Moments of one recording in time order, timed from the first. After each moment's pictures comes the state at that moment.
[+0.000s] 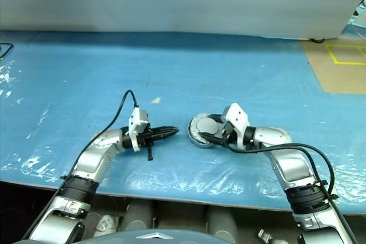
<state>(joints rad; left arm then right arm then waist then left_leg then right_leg) -0.30 0.29 -0.13 0.19 -0.30 0.05 -1.16 -0.21 -0.60 0.13 -0.15 0.29 0.35 0.90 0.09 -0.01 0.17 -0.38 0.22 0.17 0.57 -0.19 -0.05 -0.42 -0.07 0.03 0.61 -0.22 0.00</state>
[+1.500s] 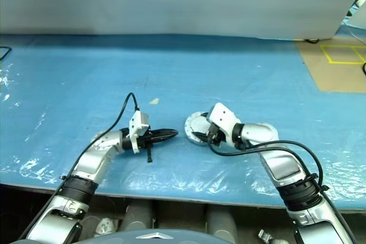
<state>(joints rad) -0.30 0.32 -0.16 0.24 -0.29 -0.02 -1.14 -0.26 -0.60 0.25 -0.24 0.14 0.43 0.80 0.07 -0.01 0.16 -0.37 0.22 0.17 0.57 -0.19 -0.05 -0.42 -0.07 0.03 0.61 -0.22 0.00</state>
